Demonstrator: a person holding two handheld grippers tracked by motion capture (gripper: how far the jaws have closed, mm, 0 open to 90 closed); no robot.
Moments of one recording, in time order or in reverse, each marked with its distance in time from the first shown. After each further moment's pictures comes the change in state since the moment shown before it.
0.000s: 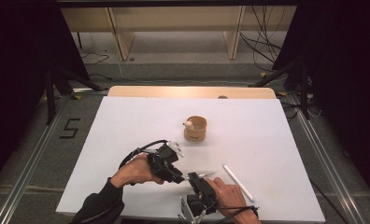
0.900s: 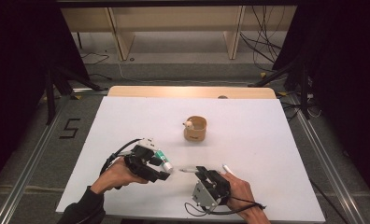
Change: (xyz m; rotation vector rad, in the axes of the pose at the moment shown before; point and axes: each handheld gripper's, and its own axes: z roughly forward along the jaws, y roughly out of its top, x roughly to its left) left arm 0.023 -0.056 -0.022 -0.251 0.113 -0.138; right arm -0.028 -0.031 -0.005 -0.072 0.038 0.312
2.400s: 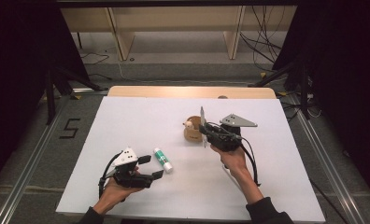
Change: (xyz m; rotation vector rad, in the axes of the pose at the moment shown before) left arm 0.001 -0.064 0.005 -0.395 0.155 -0.092; right arm -0.127 -0.027 0.058 -0.218 0.214 1.065
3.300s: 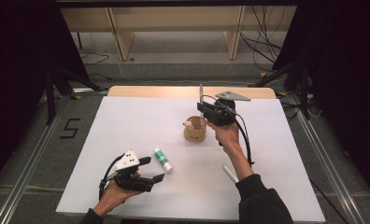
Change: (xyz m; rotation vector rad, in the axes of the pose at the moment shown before) left arm -0.006 -0.004 0.001 0.006 0.006 0.051; right arm -0.025 0.048 0.041 0.008 -0.088 0.061
